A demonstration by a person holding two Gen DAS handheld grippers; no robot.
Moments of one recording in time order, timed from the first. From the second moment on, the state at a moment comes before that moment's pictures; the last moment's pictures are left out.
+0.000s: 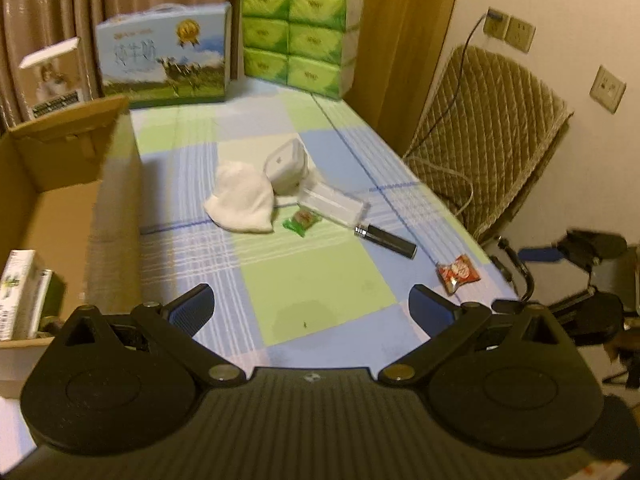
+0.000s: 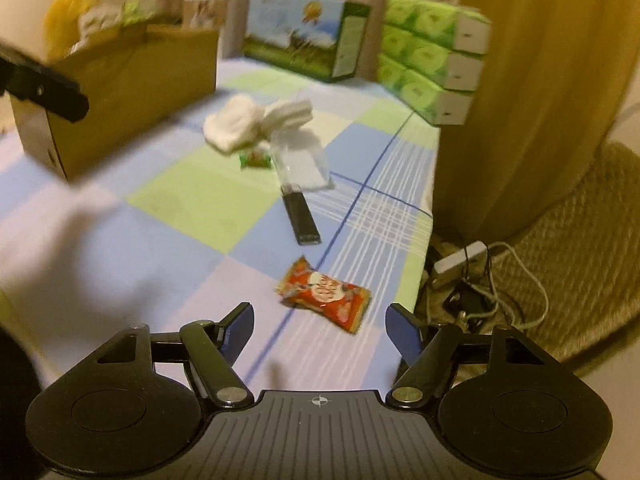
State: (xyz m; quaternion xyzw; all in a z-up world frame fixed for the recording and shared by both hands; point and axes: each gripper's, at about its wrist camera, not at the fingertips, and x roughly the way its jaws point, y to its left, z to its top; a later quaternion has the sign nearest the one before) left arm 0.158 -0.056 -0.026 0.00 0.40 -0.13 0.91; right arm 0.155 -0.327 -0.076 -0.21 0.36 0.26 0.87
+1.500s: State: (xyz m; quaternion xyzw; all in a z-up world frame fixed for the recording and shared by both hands) left arm 0.240 -0.091 -0.103 0.04 0.42 -0.17 0.89; right arm 0.260 -0.304 -0.104 -0.07 0.41 0.26 0.87
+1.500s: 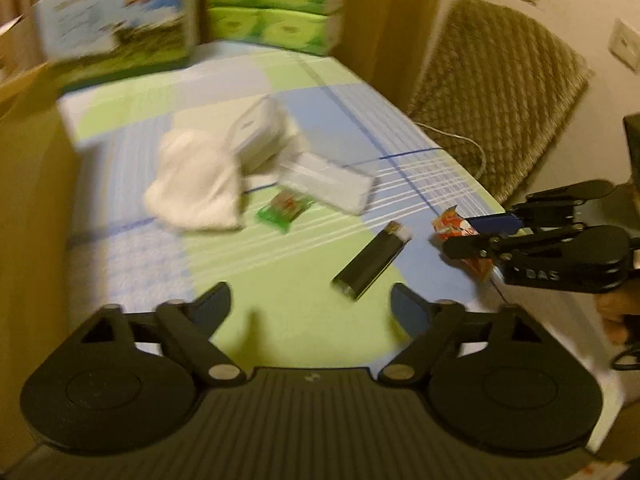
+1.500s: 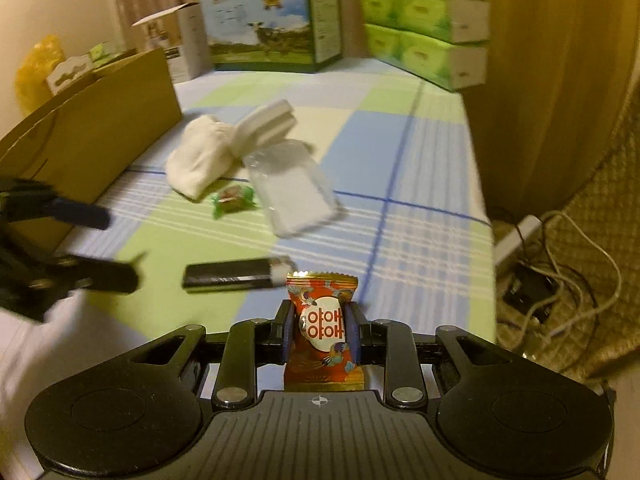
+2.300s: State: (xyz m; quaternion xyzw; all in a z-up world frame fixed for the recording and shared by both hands) left arm 0.211 -0.092 -0.126 0.07 0.44 -0.18 0.88; right arm 0.222 -0.307 -0.098 0.02 0.40 0.23 0.88
